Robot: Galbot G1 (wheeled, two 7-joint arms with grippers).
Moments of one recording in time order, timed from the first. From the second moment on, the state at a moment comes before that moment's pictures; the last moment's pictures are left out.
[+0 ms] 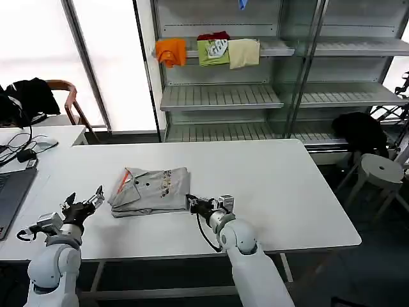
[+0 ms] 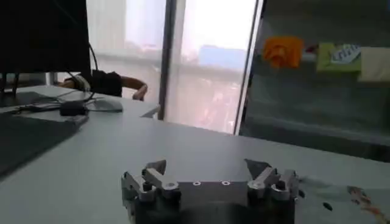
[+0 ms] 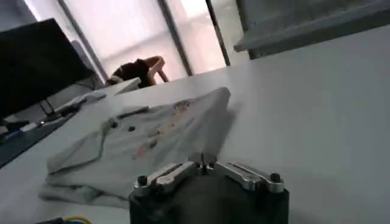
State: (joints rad) left arm 1.13 -1.34 -0.82 -1.86 -0.39 0.49 -0.05; right arm -0.84 1.61 0.20 1.53 0.37 -0.54 -0.16
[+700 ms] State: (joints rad) left arm 1.14 -1.34 -0.83 -1.84 -0.41 0.48 -0.05; right arm -0.84 1.61 0.19 1.54 0.12 -0.50 -0.25
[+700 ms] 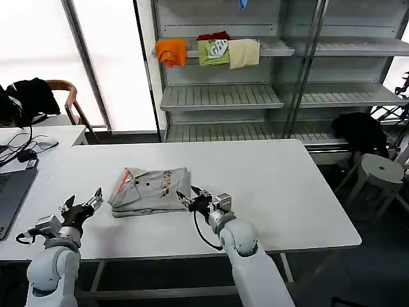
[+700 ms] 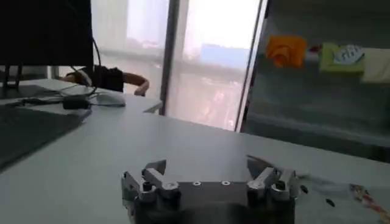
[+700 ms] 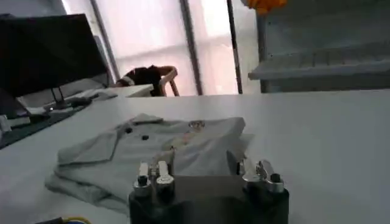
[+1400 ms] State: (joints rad) left arm 1.13 -1.36 -0.81 -1.82 -0.42 0.48 -0.06; right arm -0.82 1.61 0.19 1.47 0.05 -0.46 -0.32
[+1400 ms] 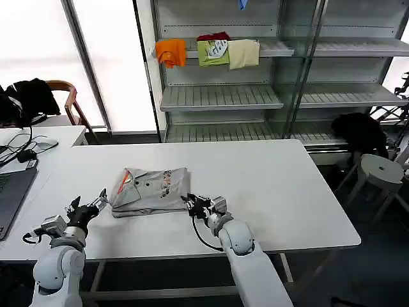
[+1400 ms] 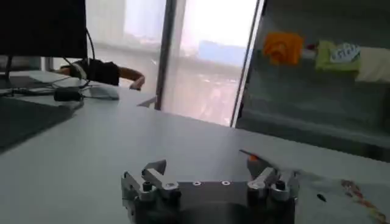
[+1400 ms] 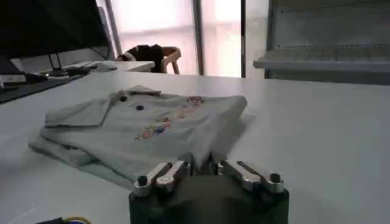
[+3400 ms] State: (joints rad) left arm 1.20 -1.34 -0.85 -1.91 -0.43 0.47 -0.02; right arm -1.11 1.32 0.42 1.91 0.13 -0.48 -0.21
